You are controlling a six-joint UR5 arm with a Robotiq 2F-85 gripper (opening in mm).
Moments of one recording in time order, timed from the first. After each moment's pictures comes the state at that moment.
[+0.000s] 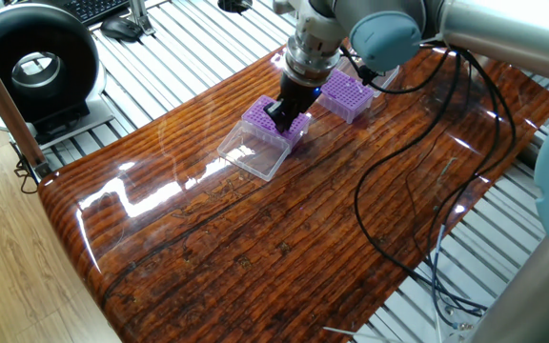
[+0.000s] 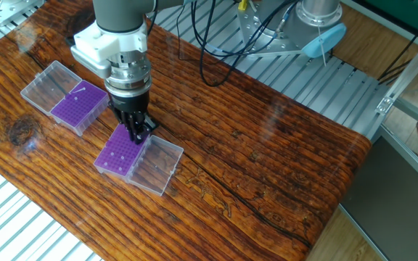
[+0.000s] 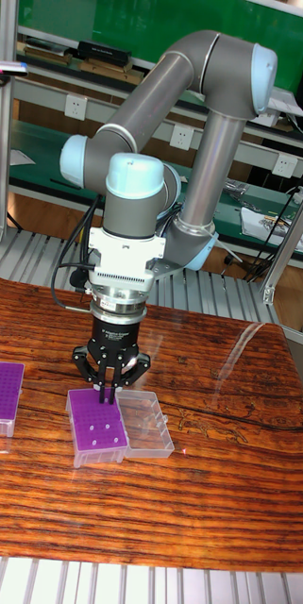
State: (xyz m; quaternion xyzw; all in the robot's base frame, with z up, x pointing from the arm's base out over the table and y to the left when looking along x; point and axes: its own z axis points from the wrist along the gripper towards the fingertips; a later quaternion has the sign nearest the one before) arm 0.573 -0.032 0.045 0.01 0.99 0.05 0.10
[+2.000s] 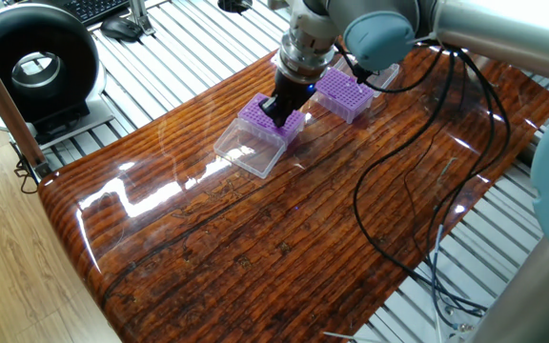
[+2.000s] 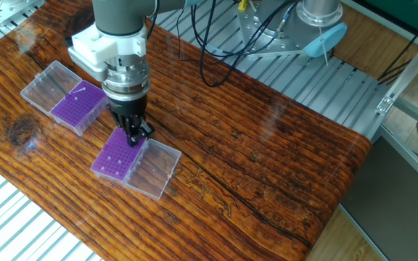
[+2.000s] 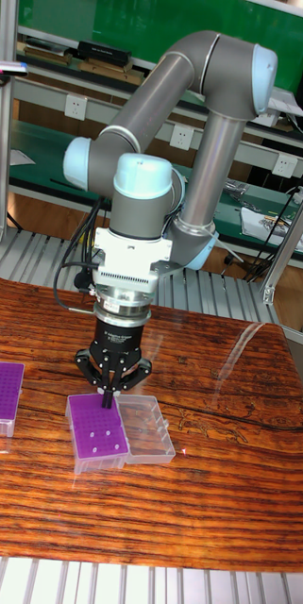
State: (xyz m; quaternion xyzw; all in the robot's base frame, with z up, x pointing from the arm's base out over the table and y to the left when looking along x) arm 0.589 -0.030 0.054 0.04 0.99 0.04 0.11
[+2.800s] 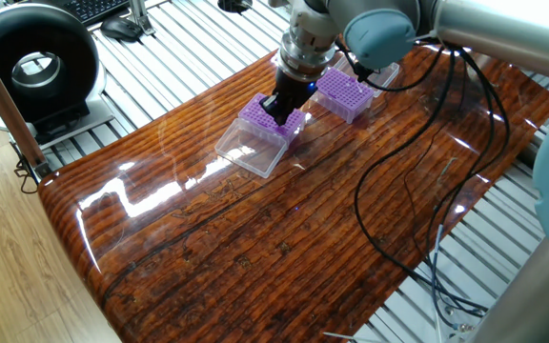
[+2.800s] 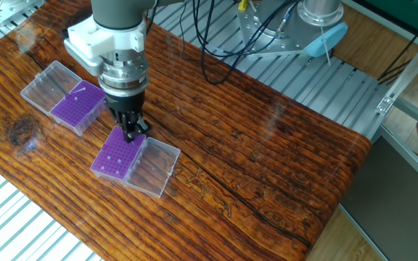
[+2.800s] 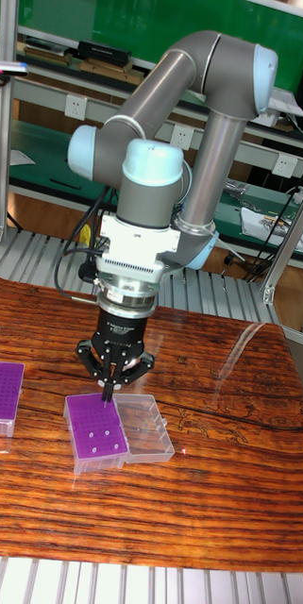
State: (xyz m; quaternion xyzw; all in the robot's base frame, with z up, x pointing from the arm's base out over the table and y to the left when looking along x) arm 0.595 -0.033 0.079 0.06 0.99 0.03 0.11
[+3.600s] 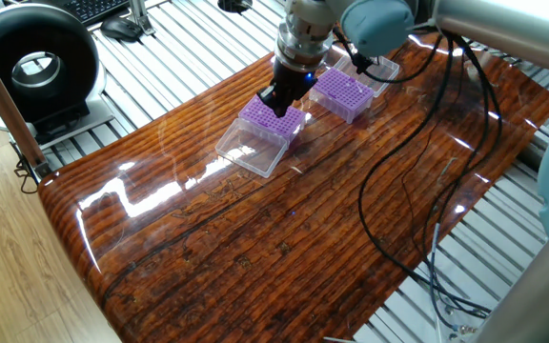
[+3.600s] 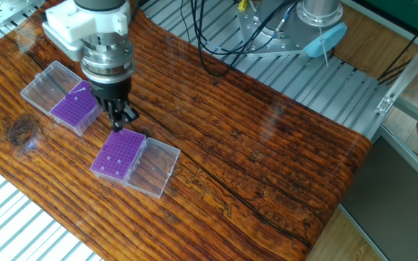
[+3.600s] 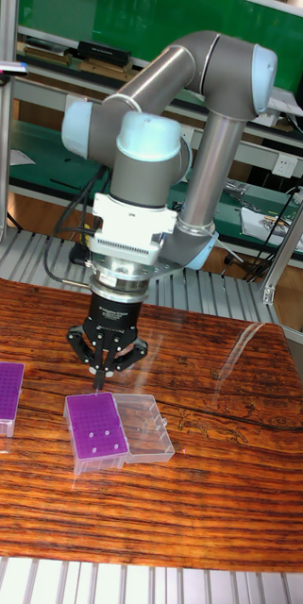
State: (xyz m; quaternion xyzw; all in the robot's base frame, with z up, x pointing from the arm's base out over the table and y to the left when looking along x) arm 0.600 -0.058 0.108 0.04 0.99 0.02 0.10
